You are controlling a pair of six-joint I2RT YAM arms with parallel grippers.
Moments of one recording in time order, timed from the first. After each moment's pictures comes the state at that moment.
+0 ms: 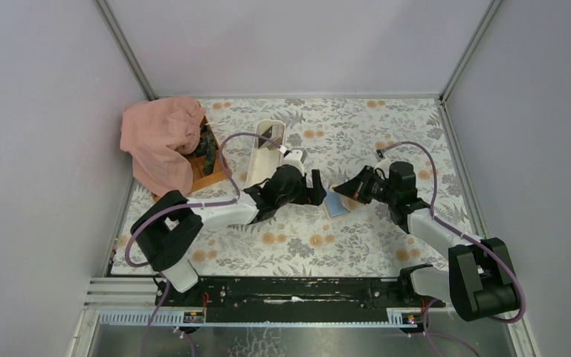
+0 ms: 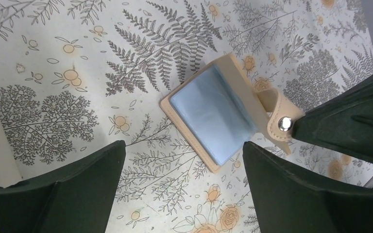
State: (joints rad) left arm -0.85 1.65 0.88 0.23 -0.12 -0.64; right arm 0.22 1.22 0.45 0.31 -0.63 0.83
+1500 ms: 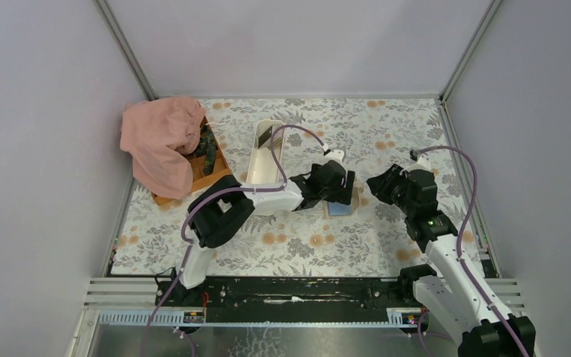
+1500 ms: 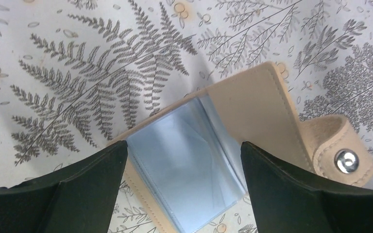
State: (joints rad) left arm -0.94 2.06 1.33 0.01 -0.20 -0.58; right arm 0.20 0.78 0.49 -0.13 -0.10 0.65
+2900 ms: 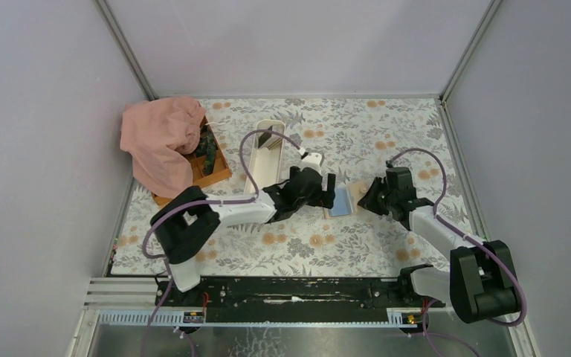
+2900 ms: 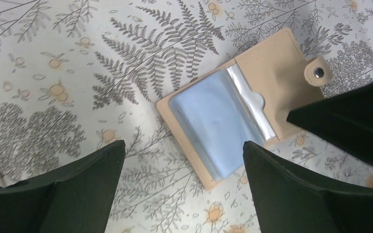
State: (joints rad) left arm -0.94 1.81 1.06 0.12 -0.27 -0.56; right arm 0.20 1.21 0.48 -0.12 -0.18 0.60
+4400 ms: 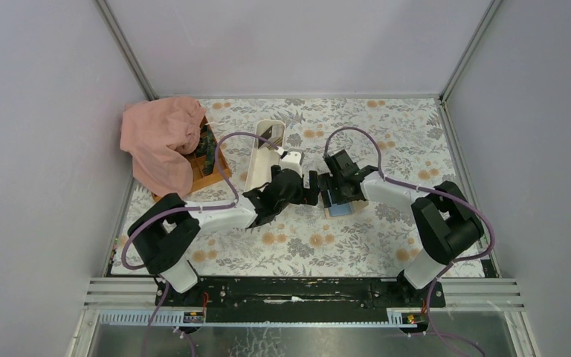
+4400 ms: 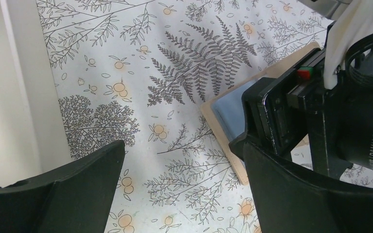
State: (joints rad) left arm -0.88 1.63 0.84 0.25 -0.31 -0.54; right arm 0.59 1.64 0.93 -0.39 0.11 0.28
